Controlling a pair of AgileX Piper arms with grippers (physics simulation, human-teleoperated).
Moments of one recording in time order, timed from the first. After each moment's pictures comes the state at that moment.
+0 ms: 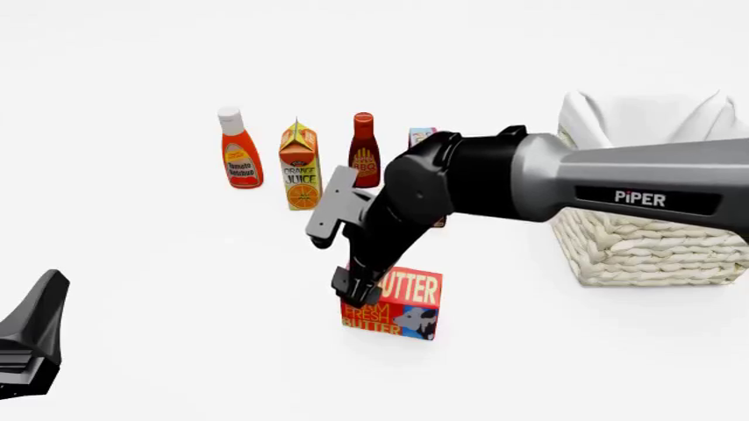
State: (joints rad) left arm 0.00 0.01 0.00 0.00 0.00; right arm 0.81 1.84 -1.30 0.65 -0.48
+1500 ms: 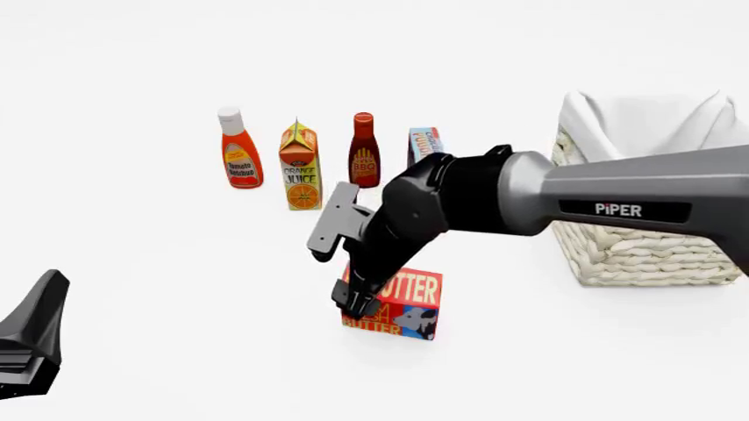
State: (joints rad) left arm 0.00 0.01 0.00 0.00 0.00; right arm 0.81 1.87 -1.26 0.59 -0.46
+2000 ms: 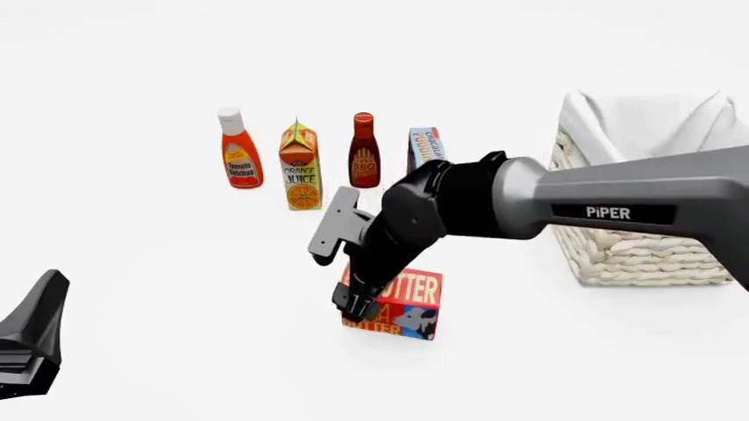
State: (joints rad) left arm 0.00 0.01 0.00 0.00 0.00; right arm 0.81 1.89 -1.25 0.56 -0.45
